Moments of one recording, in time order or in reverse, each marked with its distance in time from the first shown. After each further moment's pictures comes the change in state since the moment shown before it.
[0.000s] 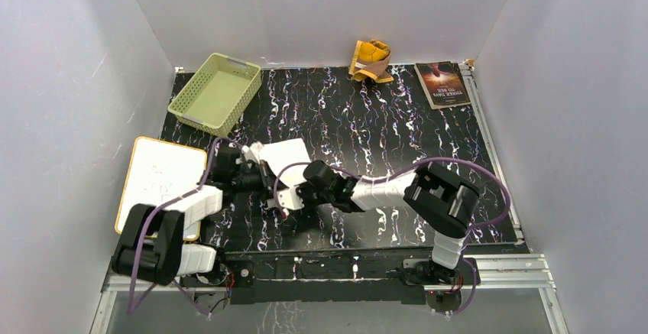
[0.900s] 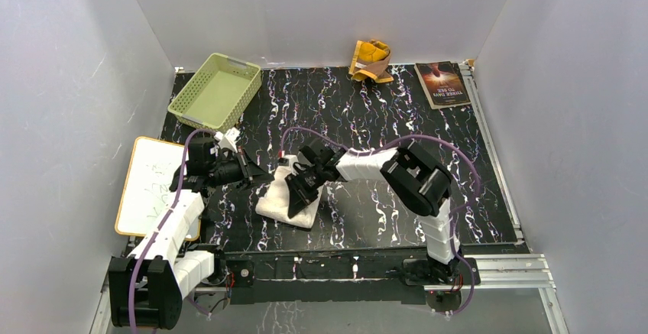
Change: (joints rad) left arm 0.203 -0.335 0.185 -0.484 -0.007 0.184; right arm -0.163 0.217 0.328 -0.354 -0.674 1.212
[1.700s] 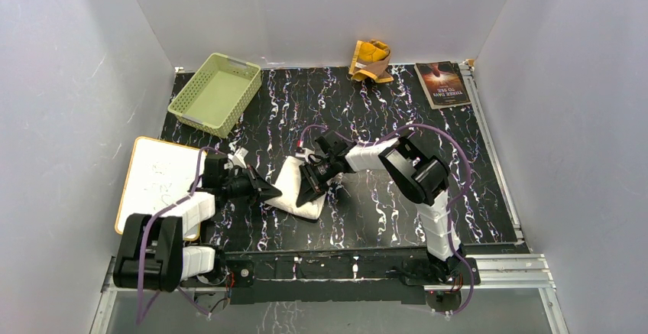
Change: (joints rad) left arm -0.041 0.195 -0.228 0.362 -0.012 -0.187; right arm -0.150 0.104 -0.010 0.056 -0.175 0.237
